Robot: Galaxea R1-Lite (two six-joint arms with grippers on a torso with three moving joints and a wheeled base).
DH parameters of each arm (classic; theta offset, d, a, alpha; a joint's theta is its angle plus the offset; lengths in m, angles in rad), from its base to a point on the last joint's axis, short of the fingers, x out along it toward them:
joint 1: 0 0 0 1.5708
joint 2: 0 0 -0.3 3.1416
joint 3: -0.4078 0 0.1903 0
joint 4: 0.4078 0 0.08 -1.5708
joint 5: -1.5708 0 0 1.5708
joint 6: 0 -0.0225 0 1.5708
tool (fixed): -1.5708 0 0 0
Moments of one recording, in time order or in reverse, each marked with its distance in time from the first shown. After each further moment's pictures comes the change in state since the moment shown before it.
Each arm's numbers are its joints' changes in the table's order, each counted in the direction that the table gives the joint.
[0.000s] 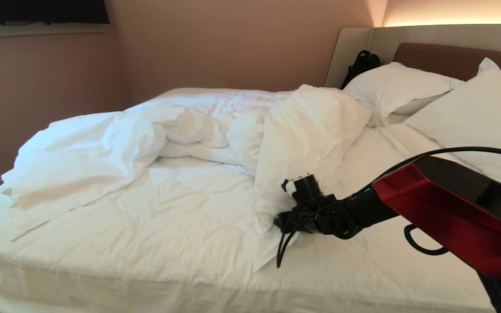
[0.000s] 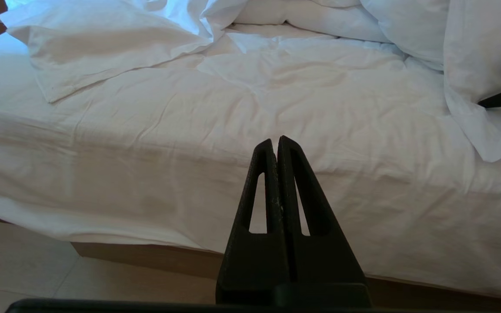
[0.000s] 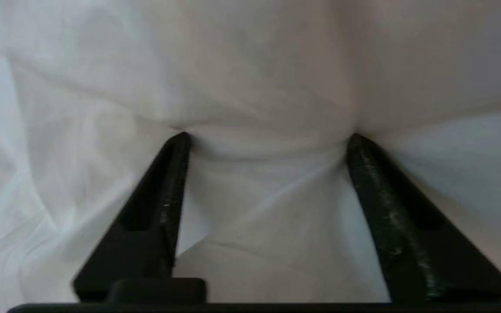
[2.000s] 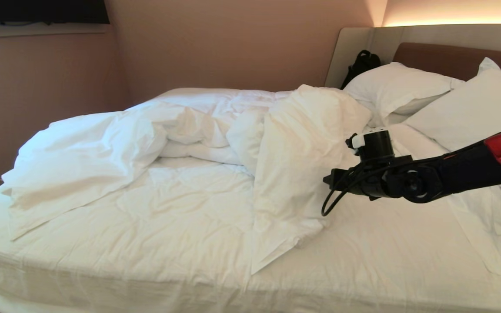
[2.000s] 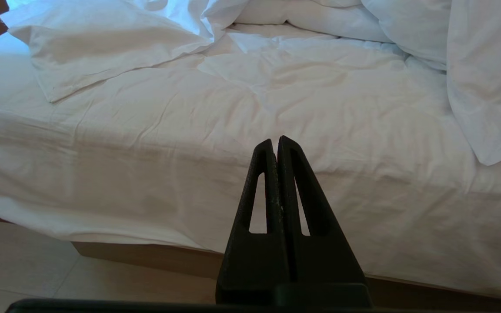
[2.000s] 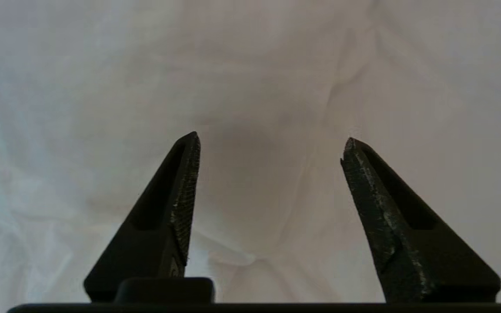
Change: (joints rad) left arm 0.000 0.000 0.000 0.000 0.000 0.000; right arm -0.241 0.302 0.113 0.032 -0.020 -0.112
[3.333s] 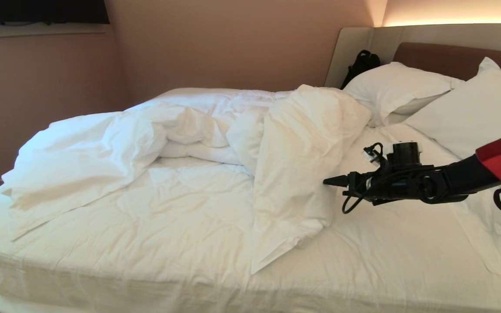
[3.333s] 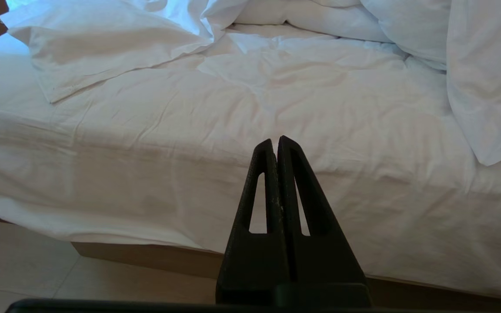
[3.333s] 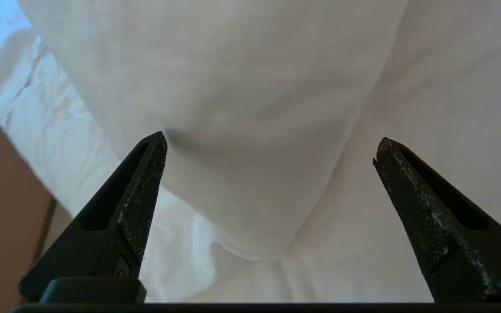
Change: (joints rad) left arm 0.000 0.000 0.000 0.000 0.000 0.000; right arm -0.249 -0.148 -0.033 -0.111 -0.750 -0.008
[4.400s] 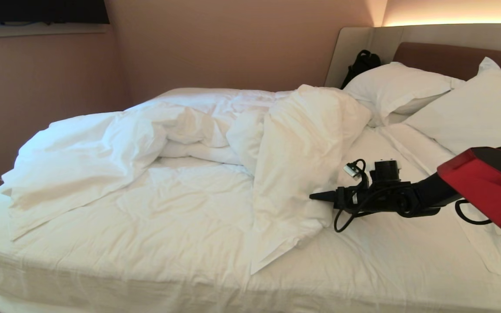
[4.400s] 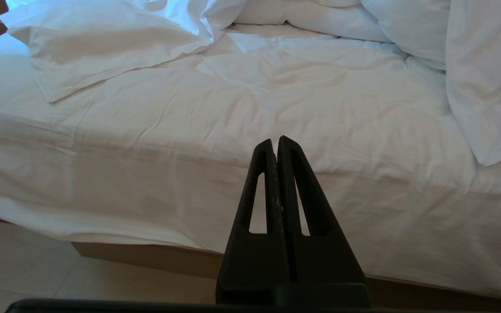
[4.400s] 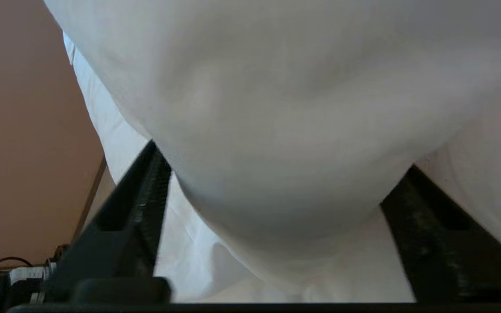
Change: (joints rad) left arm 0.000 0.000 0.000 0.000 0.000 0.000; right arm 0.028 -0.167 -0.040 -0.105 -0.259 0.031
